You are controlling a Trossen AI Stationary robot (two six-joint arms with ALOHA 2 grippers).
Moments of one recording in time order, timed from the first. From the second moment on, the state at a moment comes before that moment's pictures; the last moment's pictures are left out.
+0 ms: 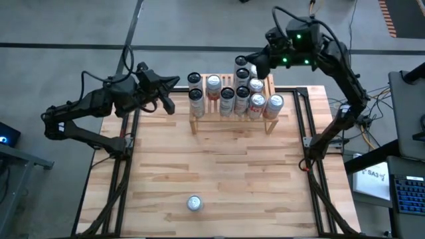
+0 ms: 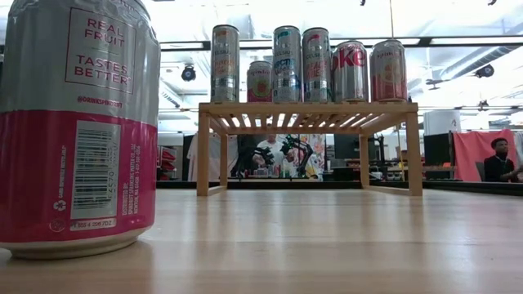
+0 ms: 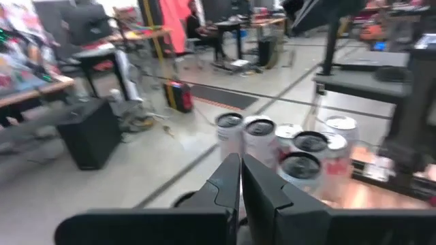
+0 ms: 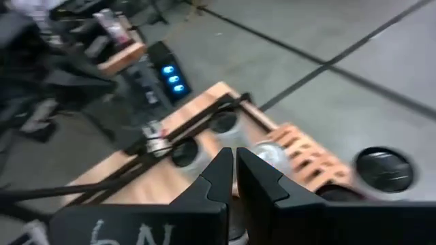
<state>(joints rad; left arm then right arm) 0.08 1.11 1.44 -0.46 -0.59 0.02 -0.50 1.63 2.35 -1.12 -0.15 0.31</state>
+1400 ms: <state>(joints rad) -0.61 1.35 1.44 -0.82 -0.36 -0.63 0.33 1.89 2.35 -1.13 -0.05 0.45</state>
